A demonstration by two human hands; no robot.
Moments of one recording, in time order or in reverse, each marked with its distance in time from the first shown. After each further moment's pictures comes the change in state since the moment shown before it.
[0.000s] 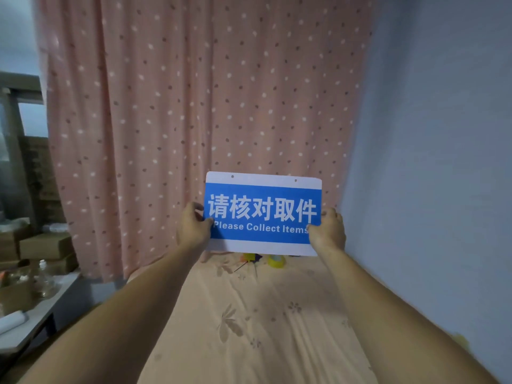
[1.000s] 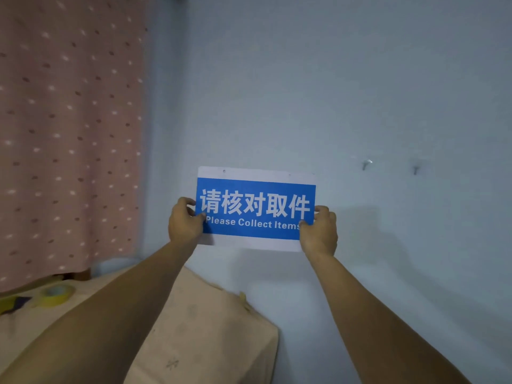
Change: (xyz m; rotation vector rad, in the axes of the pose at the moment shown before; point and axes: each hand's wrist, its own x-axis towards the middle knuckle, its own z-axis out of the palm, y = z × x) left_hand -0.275 0.235 0.390 -0.324 -0.559 0.191; right_hand 0.011 0.225 -0.452 -0.264 0.653 0.187
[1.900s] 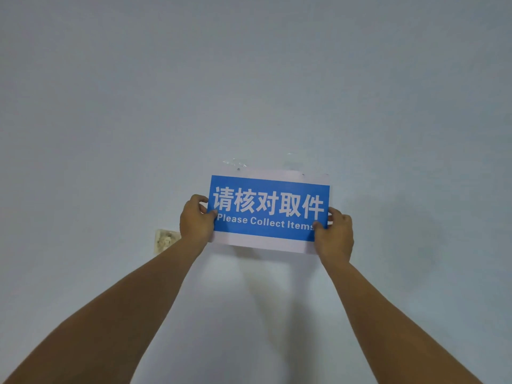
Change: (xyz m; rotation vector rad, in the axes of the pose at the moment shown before) left_hand 0.007 0.117 0.416 -0.328 -0.527 0.140; right_hand 0.209 0.178 -0.163 -0.273 0.527 0.091
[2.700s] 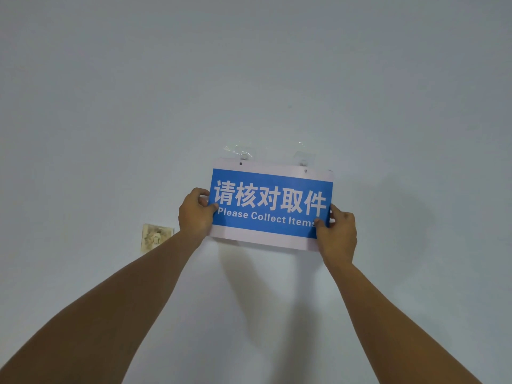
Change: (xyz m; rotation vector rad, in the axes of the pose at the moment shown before) left_hand 0.059 -0.046 0.041 -0.054 -0.047 -0.031; right_hand 0.034 0.030 0.058 0.001 -0.020 -0.039
